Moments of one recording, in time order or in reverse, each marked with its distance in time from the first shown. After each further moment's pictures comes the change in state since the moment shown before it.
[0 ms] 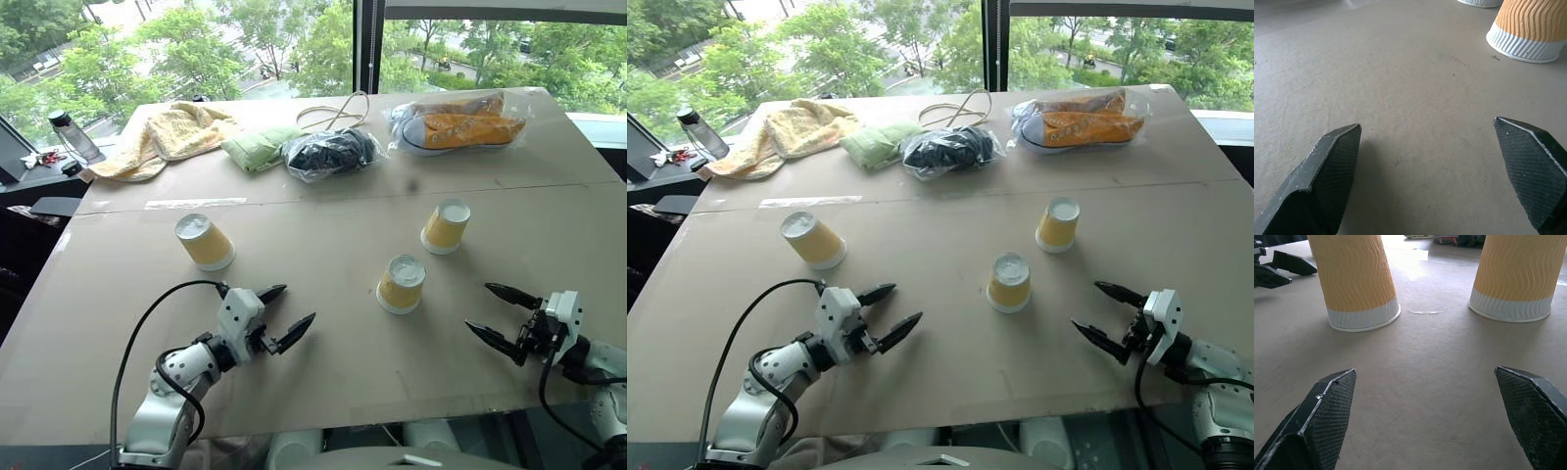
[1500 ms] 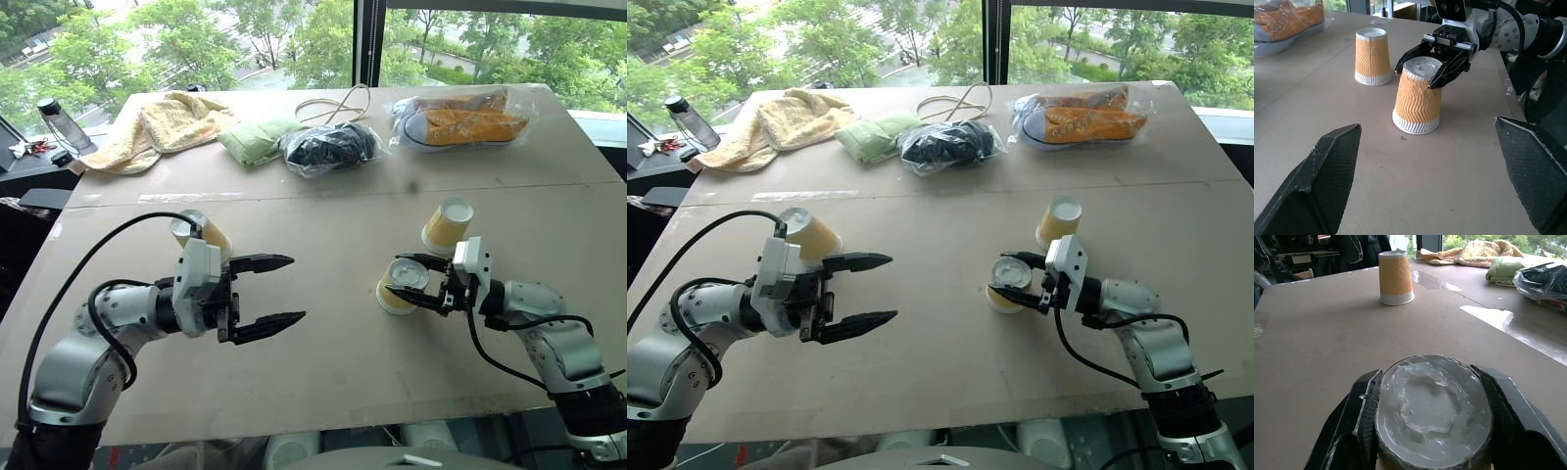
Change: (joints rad) left arm -0.183 0.335 0.177 -0.240 -0.402 0.285 -0.400; right arm -0.242 0.057 0.312 -0.478 -0.027 0.446 -0.237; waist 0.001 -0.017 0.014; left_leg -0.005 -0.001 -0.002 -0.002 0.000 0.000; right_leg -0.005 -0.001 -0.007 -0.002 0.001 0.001
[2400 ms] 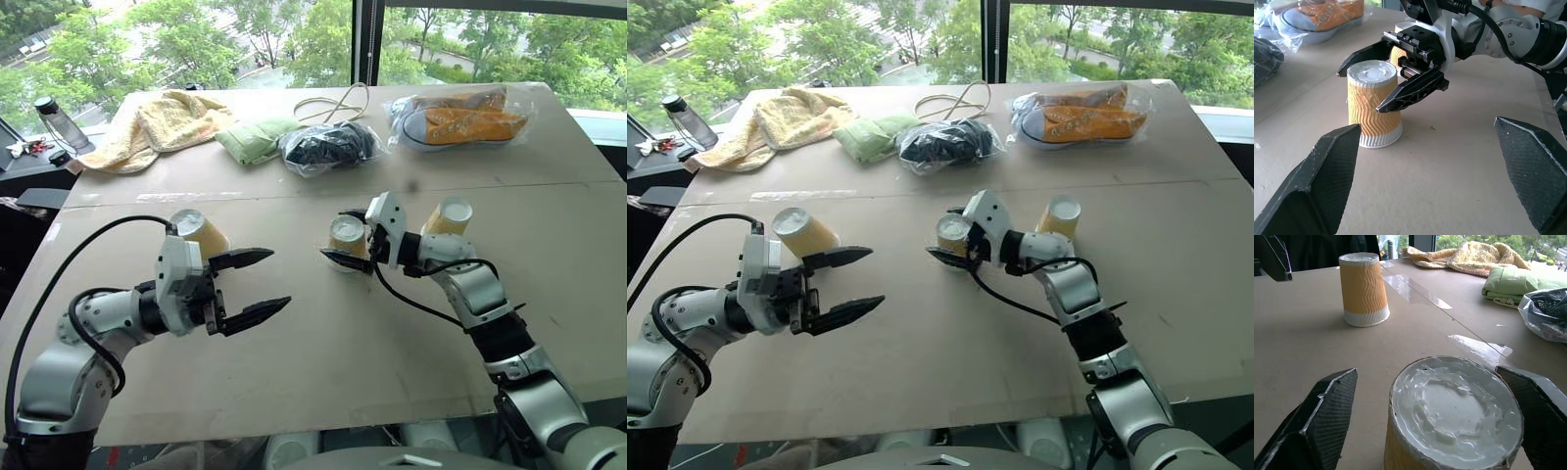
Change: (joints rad) left arm 0.047 -0.028 0.088 0.027 0.006 0.027 0.078; right arm -0.403 0.288 0.180 0.325 -0.244 0.057 -0.190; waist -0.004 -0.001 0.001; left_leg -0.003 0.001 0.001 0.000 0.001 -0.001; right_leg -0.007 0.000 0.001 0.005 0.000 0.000
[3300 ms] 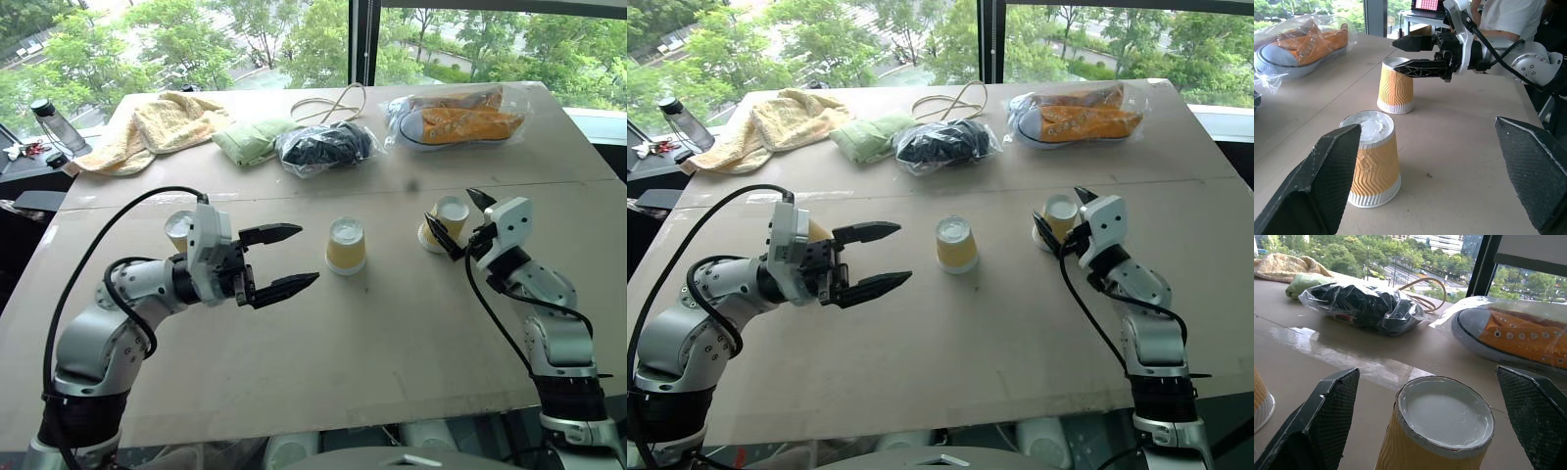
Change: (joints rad) left arm -0.220 -0.047 -0.111 -0.009 -0.020 0.102 0.034; right arm 0.339 -0.088 -0.366 -0.249 -0.021 -0.112 -0.336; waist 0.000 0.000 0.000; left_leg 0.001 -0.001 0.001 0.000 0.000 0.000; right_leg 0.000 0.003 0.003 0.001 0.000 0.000
